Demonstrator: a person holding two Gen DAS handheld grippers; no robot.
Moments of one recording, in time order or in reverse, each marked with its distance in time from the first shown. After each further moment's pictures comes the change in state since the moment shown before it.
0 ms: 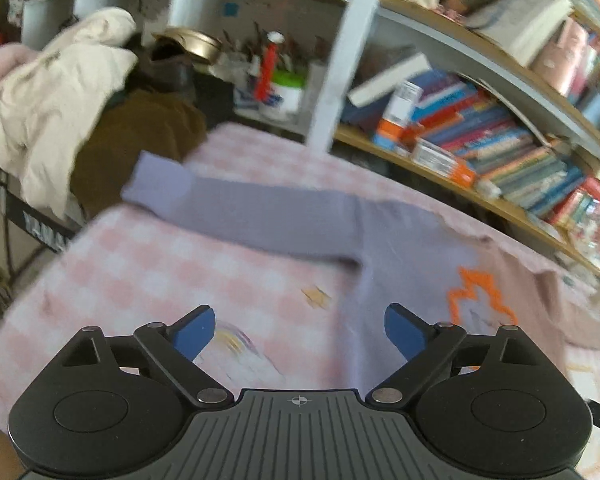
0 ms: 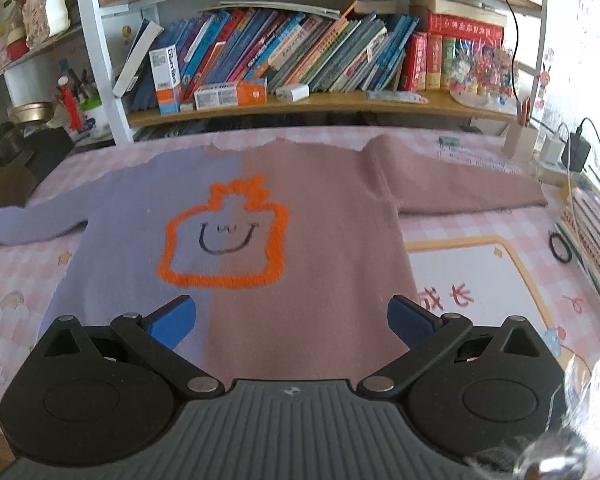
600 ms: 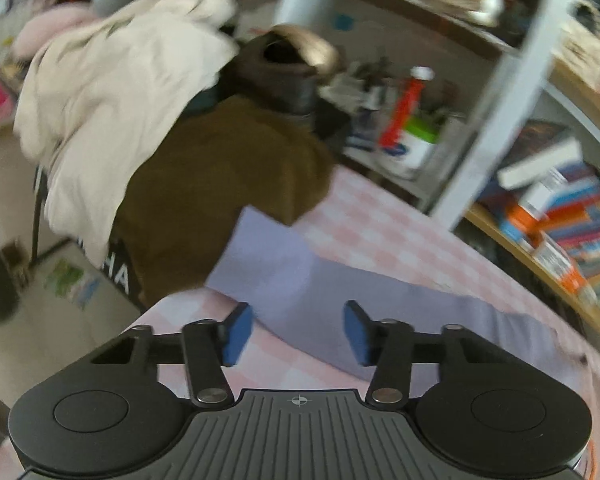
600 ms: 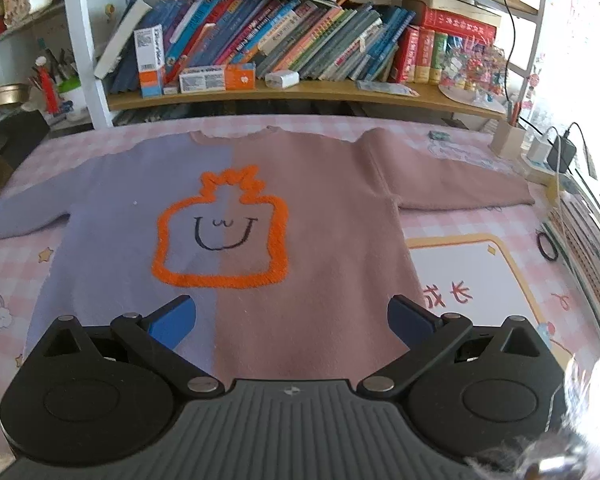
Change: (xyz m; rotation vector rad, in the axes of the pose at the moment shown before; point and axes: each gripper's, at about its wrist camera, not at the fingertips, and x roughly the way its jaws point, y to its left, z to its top) left arm 0.107 0.113 0.071 -0.256 -0.057 0.110; right arm 0.014 0.033 0.008 -0.001 0.065 -0.106
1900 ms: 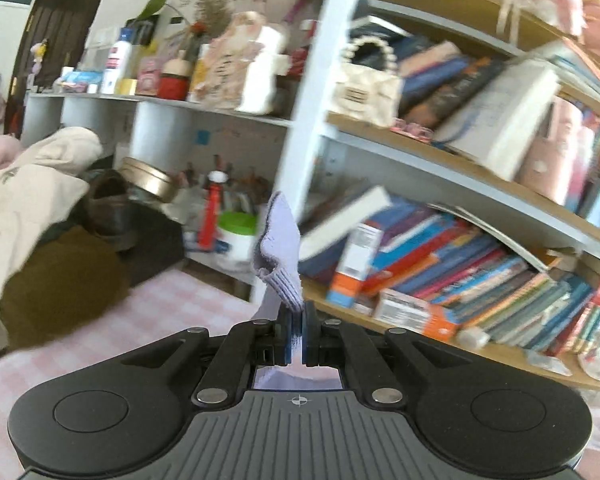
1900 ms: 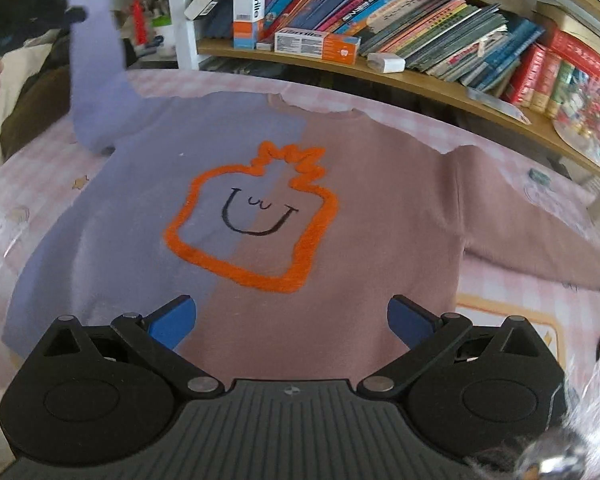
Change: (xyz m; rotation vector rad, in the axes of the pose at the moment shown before) left arm -0.087 -0.244 -0.060 0.190 -0.355 -0.123; right arm 0.056 -0.032 0.033 -0.314 0.069 0.281
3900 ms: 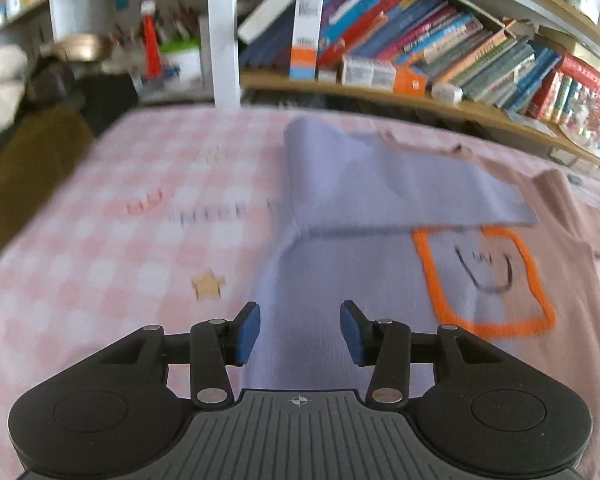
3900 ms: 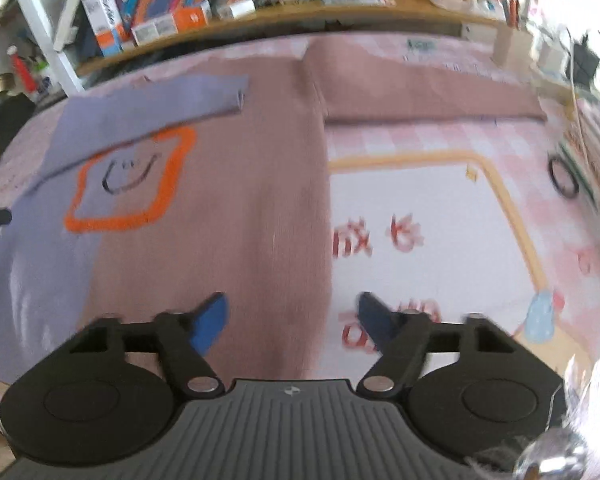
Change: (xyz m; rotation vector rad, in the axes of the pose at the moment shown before) left arm -0.023 0.024 -0.114 0.273 0.523 -0.082; right arm -0.011 -0.071 -0.088 0.409 0.077 -0.101
